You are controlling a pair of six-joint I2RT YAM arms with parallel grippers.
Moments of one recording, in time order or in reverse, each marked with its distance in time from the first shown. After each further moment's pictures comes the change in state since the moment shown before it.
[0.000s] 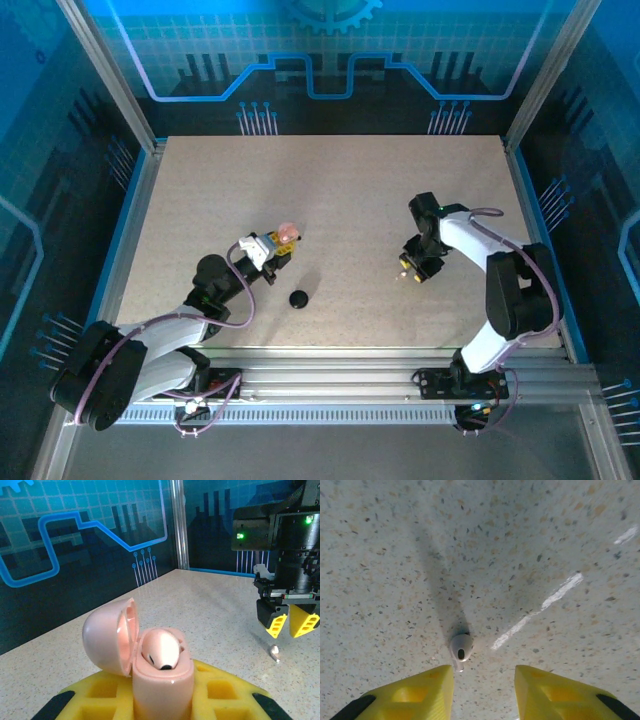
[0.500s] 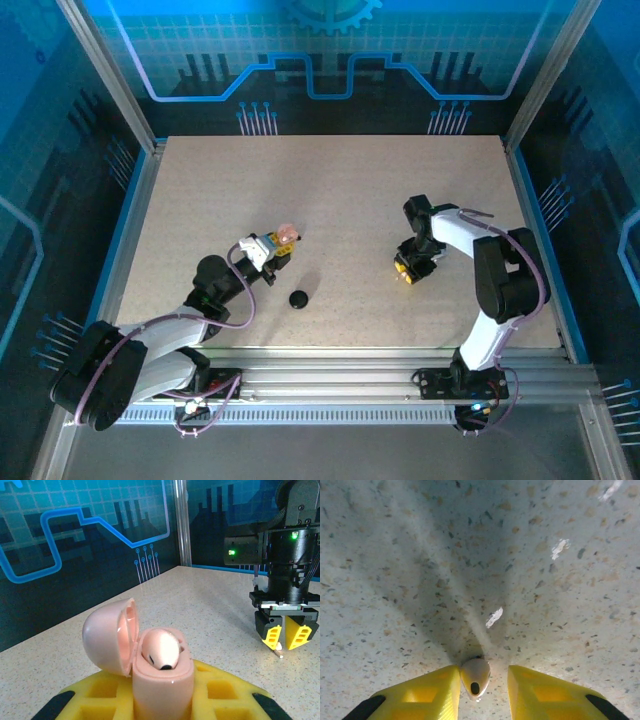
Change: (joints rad) left arm 0.000 0.000 -0.006 -0.004 -0.010 0.004; right arm 0.004 0.114 0.021 0.042 -0.060 0.072
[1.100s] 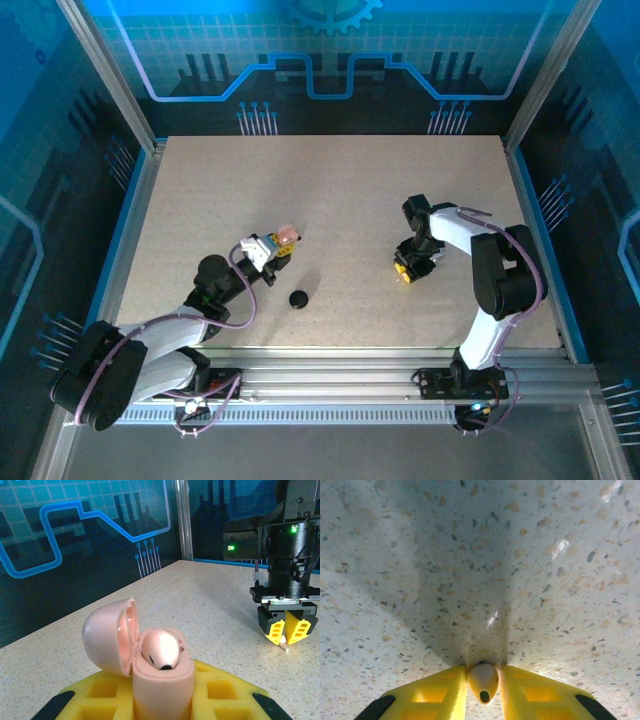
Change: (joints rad) left arm 0.000 0.000 0.000 -0.026 -0.007 0.018; right arm 0.000 0.024 0.017 -0.010 0.002 -0.010
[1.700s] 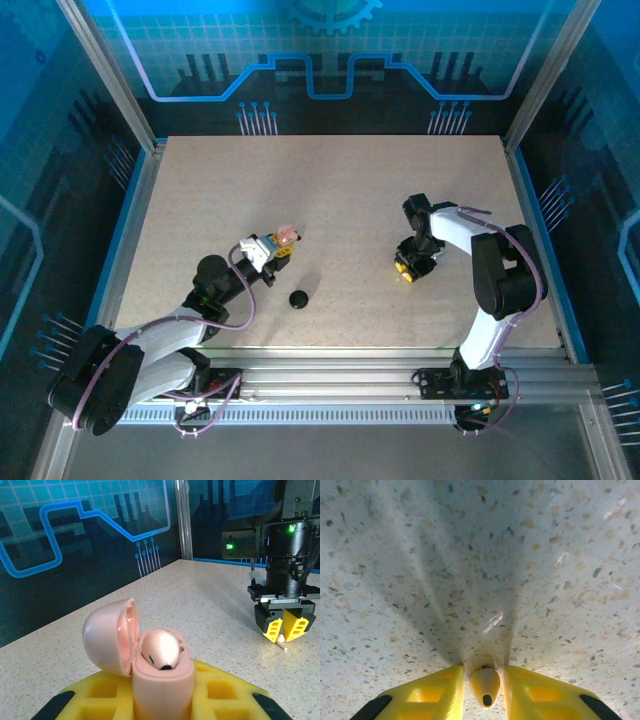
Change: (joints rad) left arm 0.000 -0.027 0.000 -0.033 0.000 0.001; right arm -0.004 0.000 0.006 0.001 0.012 -0.056
